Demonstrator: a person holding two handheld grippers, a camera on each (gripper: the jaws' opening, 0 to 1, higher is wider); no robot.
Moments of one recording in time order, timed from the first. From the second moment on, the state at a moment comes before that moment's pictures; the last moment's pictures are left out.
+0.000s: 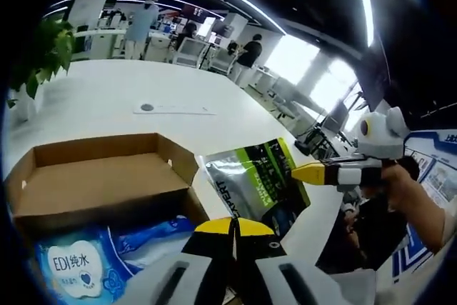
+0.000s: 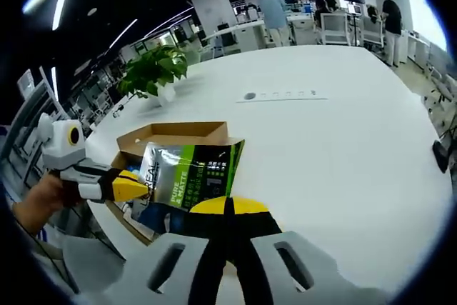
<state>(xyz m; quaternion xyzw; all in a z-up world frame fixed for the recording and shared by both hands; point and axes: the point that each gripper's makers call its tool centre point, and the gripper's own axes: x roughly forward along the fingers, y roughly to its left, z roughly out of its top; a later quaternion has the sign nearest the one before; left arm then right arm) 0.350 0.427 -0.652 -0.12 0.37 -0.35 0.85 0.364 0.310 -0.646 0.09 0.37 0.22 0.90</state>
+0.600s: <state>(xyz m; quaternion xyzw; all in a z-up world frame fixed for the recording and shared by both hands) 0.370 0.392 -0.668 -0.10 0.39 -0.37 0.84 0.380 0.276 -0.666 0.08 0.39 0.19 0.90</state>
